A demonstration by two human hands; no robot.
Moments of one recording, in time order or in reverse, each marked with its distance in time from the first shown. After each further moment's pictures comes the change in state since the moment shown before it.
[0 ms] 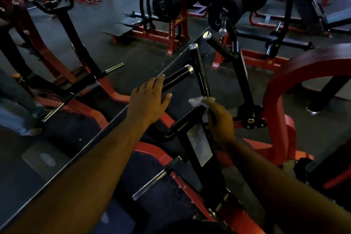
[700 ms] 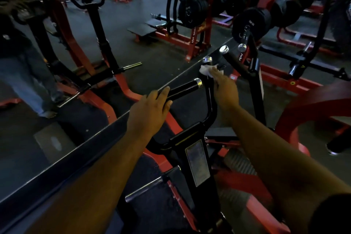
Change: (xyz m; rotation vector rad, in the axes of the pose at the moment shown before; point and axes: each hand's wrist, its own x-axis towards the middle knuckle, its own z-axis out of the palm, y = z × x) left_hand -0.003 0.015 0.010 0.162 0.078 -0.144; right_hand 0.168 0.035 0.000 -0.181 -0.041 -0.019
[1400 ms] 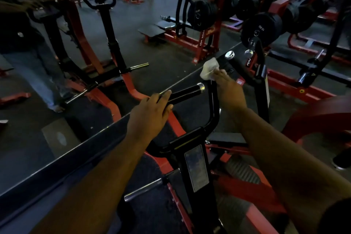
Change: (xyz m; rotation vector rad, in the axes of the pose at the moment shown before) left_hand -0.003 0.001 0.003 -0.018 0.036 -0.028; right_hand 0.021 0.019 -0.009 -0.192 -0.120 -0.203
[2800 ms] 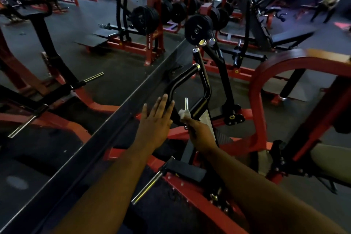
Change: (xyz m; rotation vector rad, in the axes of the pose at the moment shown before) left_hand -0.103 -0.103 0.016 -0.225 -0.159 0.445; right_hand -0.210 -0.259 0.070 0.220 0.045 0.310
